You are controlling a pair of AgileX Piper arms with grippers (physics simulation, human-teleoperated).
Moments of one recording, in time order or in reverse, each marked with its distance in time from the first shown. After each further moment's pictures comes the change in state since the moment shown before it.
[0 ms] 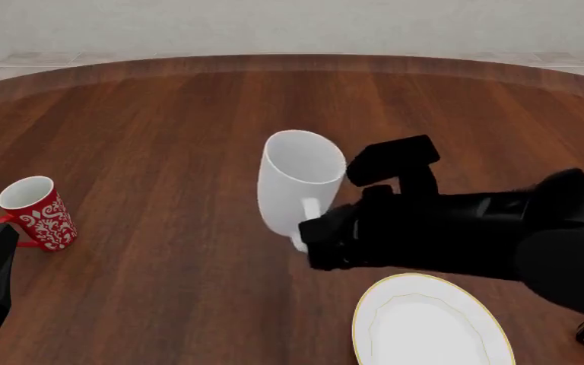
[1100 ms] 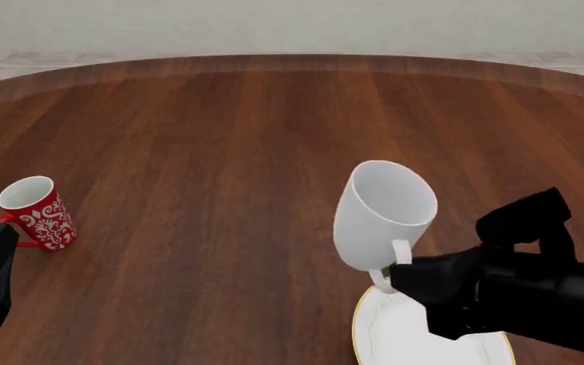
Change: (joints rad) left arm 0.000 0.000 0.000 0.000 0.000; right arm -0.069 -0.416 0.259 0.157 0.021
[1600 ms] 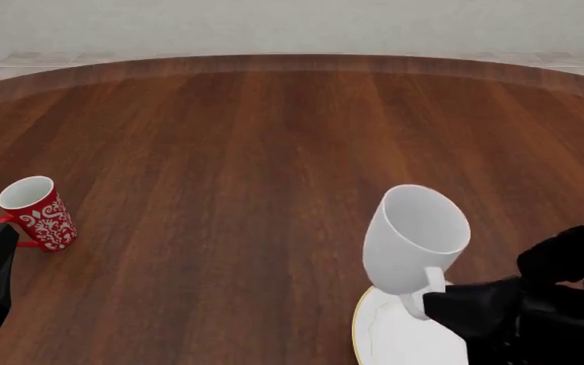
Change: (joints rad) left arm 0.000 0.000 0.000 0.000 0.000; right arm -0.035 -0.163 0.091 0.106 0.007
